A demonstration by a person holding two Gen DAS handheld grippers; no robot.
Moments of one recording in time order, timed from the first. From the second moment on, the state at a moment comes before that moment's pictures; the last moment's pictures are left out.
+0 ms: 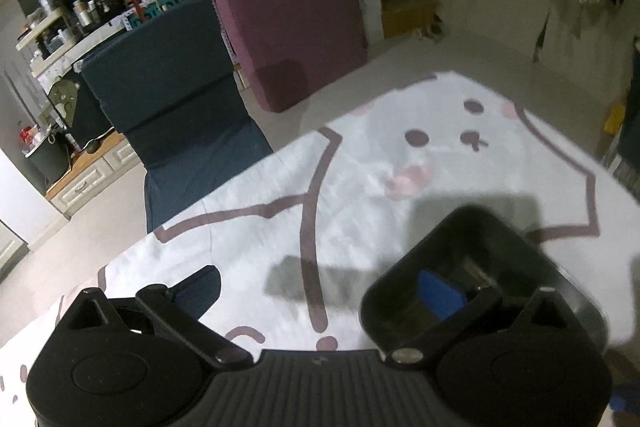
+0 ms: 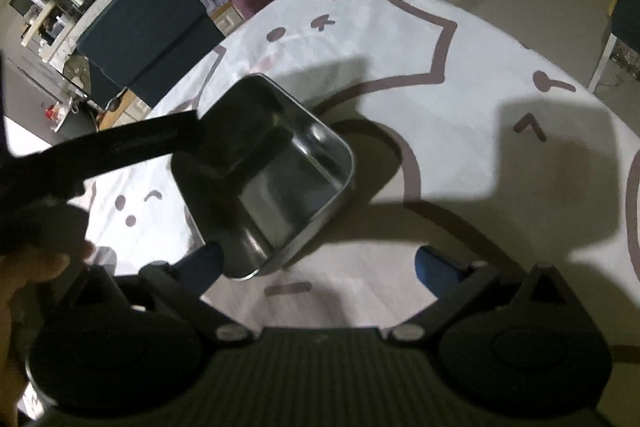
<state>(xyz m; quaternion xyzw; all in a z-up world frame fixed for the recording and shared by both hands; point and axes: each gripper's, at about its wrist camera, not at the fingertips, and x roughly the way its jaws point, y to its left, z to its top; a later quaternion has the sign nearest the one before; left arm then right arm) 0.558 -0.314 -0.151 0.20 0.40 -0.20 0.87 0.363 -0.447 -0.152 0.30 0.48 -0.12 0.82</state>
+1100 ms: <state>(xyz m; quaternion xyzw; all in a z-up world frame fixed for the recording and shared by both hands) 0.527 -0.196 -0.161 0.13 0.43 -0.16 0.88 0.360 -0.477 -0.154 0.21 0.47 -0.18 0.84</state>
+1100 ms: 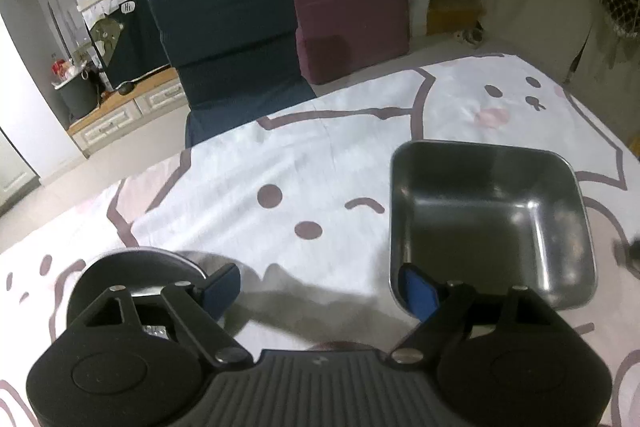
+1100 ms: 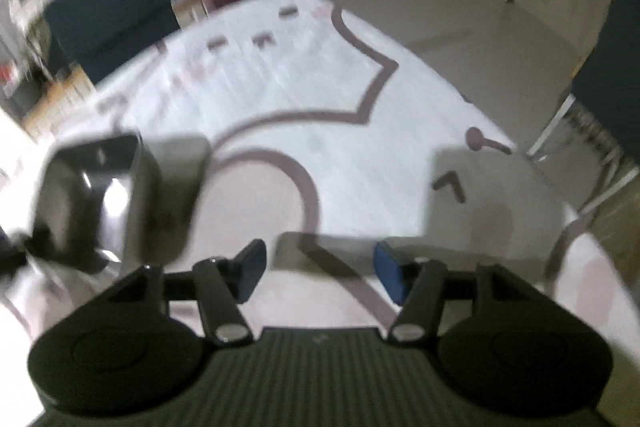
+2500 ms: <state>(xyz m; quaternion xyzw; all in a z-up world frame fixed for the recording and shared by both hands) 0.505 -0.195 -0.133 0.01 0.45 -0.22 0.87 0.381 -0.419 -0.137 0.20 0.42 -0.03 0.89</state>
